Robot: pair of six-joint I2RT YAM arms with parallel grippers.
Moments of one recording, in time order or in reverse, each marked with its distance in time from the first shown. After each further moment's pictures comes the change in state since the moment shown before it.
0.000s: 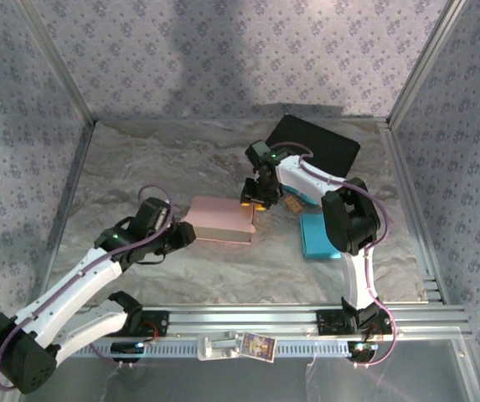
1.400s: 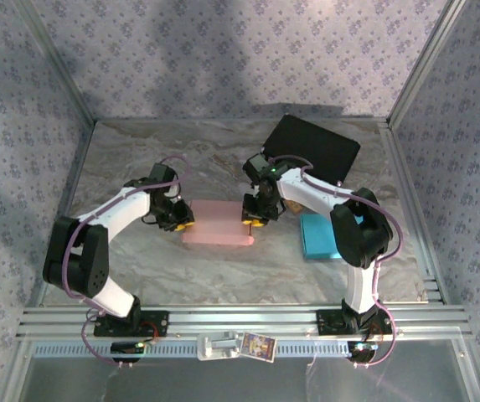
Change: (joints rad) left arm 0.262 0.651 0.210 0.053 0.224 0.282; right arm 0.076 -0.142 -0.183 0.005 -0.047 0.039
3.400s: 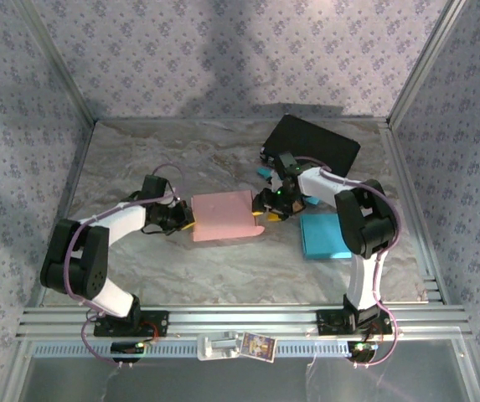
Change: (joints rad) left arm 0.070 -0.021 -0.224 0.415 0.188 -0.040; right arm -0.223 0.041 -0.149 0.248 -0.218 -0.229
